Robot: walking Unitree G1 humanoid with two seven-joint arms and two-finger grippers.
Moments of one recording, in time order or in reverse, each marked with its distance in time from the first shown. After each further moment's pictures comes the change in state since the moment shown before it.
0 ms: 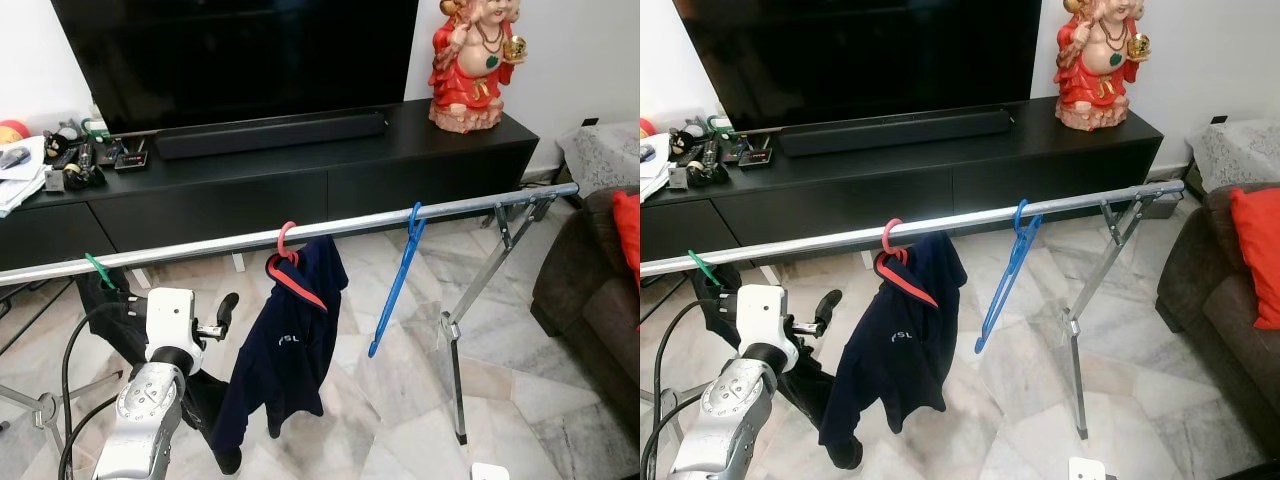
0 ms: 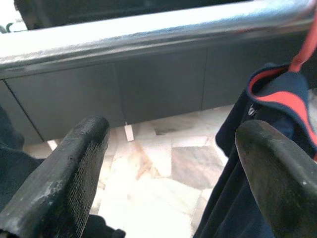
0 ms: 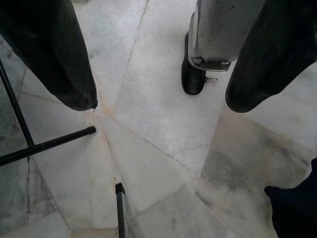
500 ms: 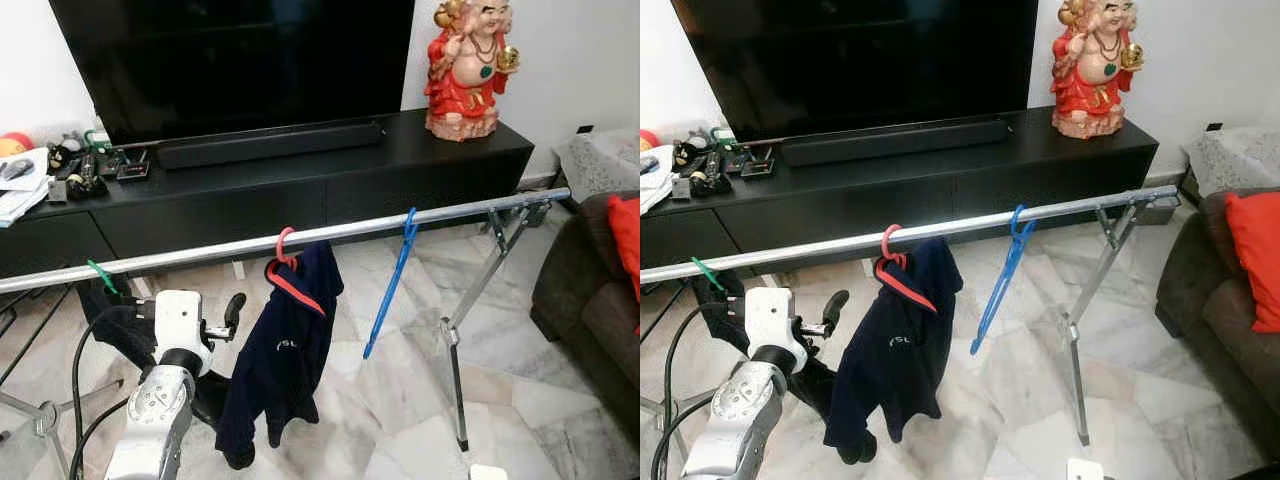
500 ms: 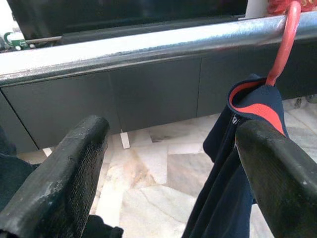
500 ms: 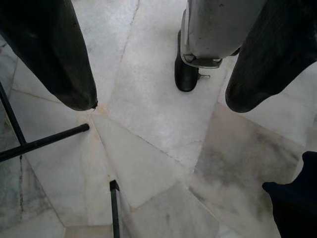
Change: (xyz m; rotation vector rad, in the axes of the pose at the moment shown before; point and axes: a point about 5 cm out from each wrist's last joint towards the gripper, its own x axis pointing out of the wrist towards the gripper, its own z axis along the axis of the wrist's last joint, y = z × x) left arm -0.001 -0.009 -0.002 -0.019 -0.003 -0.006; right arm 0.000 0.003 -0.002 0.007 0.006 0.009
